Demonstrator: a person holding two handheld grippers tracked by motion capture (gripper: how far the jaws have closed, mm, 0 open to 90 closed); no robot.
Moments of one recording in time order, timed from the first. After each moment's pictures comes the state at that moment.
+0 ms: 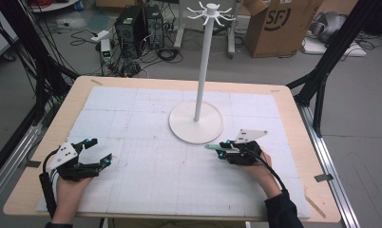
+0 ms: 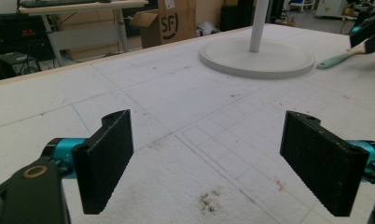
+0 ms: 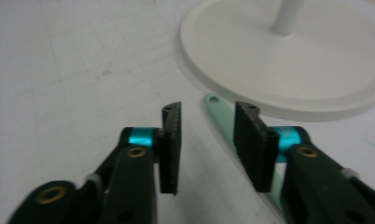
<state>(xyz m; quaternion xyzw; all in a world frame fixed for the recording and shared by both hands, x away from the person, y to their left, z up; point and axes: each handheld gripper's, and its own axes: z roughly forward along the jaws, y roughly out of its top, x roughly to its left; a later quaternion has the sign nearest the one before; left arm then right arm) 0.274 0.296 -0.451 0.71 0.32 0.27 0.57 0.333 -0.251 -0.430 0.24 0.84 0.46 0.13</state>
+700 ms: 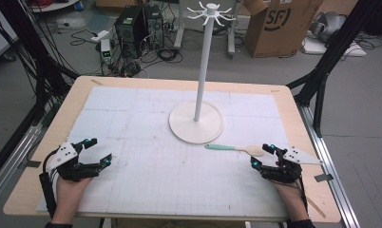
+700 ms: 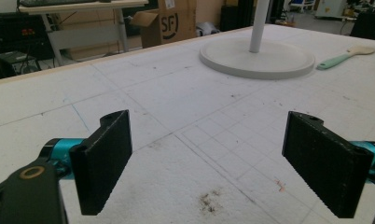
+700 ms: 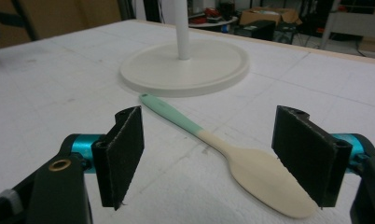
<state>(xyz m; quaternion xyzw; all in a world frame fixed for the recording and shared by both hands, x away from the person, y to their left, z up) 0.274 0.296 -0.451 0.71 0.32 0.27 0.57 0.278 -0.348 -0.444 0.34 0.72 0.56 0.22</state>
